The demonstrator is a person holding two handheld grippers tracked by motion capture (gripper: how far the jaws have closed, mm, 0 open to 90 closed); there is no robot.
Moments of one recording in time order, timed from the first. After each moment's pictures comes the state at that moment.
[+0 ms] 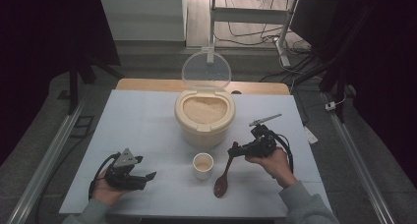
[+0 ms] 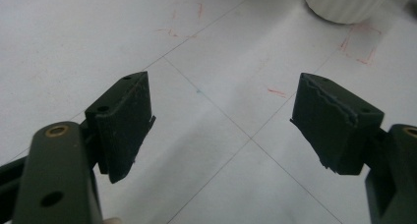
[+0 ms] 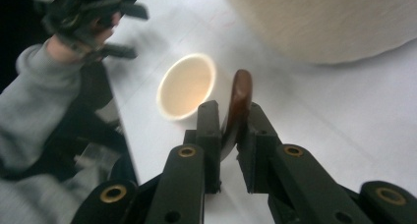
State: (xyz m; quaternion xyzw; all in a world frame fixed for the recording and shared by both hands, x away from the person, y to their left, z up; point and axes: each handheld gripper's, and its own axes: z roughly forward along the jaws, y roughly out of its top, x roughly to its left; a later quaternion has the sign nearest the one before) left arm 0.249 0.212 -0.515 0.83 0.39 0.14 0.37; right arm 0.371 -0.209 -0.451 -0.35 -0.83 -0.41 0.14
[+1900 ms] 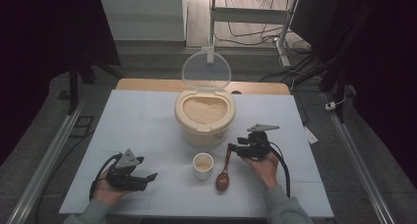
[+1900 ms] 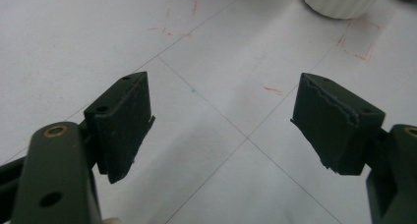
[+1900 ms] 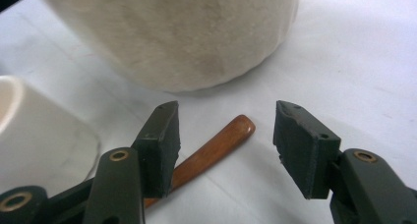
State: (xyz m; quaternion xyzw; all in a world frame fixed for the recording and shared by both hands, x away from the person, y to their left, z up) left arm 0.248 0.210 -0.516 0.84 0.38 0.14 0.37; right arm 0.379 -0.213 -0.506 -0.39 -0.81 -0.43 -0.08
